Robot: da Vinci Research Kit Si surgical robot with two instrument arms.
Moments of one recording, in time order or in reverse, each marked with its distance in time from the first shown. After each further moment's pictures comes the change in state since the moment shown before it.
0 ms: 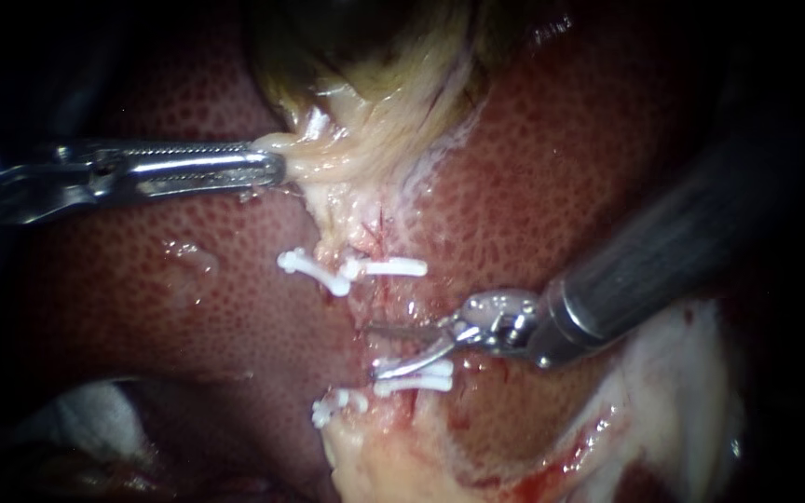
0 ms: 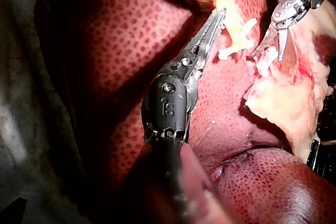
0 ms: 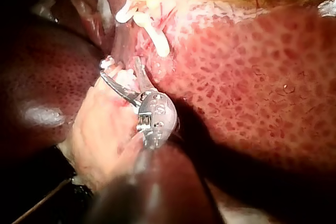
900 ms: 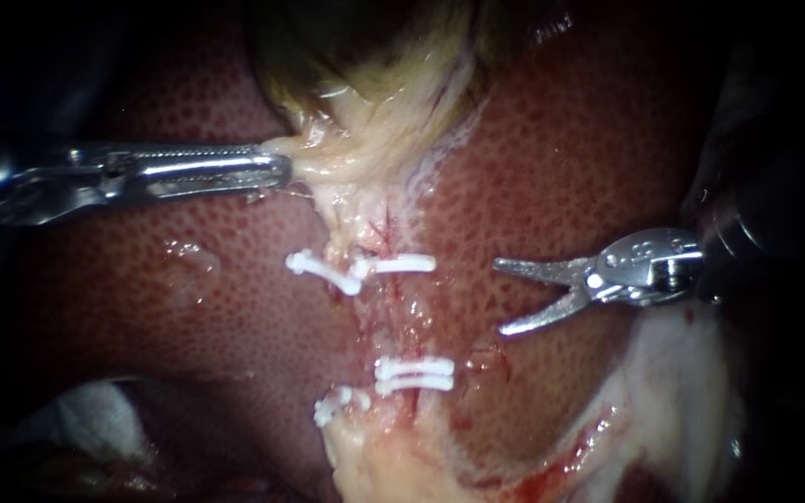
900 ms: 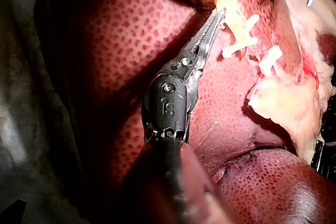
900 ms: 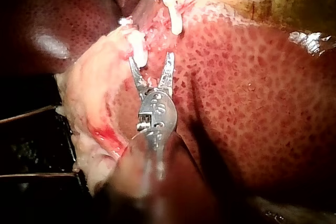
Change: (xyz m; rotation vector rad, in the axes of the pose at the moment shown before) right arm 0.006 -0.003 -0.012 -0.298 -0.049 -0.246; left arm -0.003 -0.001 0.003 0.011 -0.010 0.014
